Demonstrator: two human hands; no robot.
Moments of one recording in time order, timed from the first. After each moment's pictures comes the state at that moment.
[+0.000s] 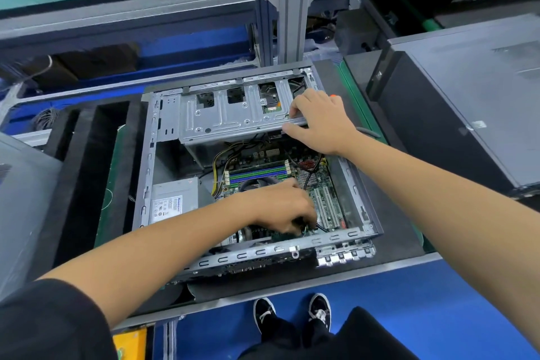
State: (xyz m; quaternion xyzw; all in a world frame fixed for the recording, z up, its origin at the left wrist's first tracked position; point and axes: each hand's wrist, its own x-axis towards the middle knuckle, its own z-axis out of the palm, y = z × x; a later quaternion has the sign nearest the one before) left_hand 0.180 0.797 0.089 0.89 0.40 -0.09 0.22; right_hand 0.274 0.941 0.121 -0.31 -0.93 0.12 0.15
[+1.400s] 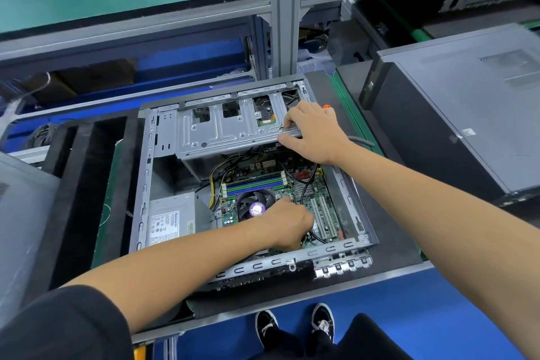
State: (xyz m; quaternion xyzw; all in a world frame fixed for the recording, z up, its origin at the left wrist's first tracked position) left_hand 0.209 0.795 0.077 0.85 0.49 -0.15 0.14; right_hand 0.274 0.942 0.122 -0.32 -0.93 0.14 0.15
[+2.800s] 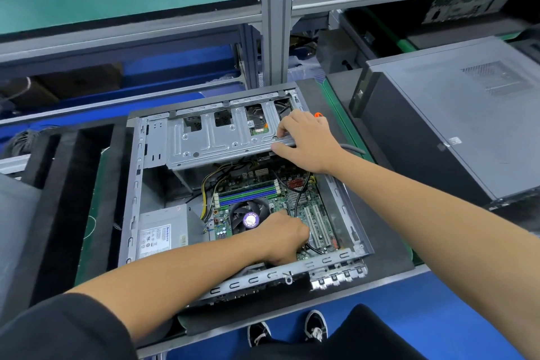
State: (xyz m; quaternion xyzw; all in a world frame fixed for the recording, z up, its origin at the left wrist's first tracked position) left_hand 0.207 0.794 0.076 0.85 0.48 -0.11 0.18; right_hand 0.273 0.942 0.125 -0.32 -0.92 0.15 0.15
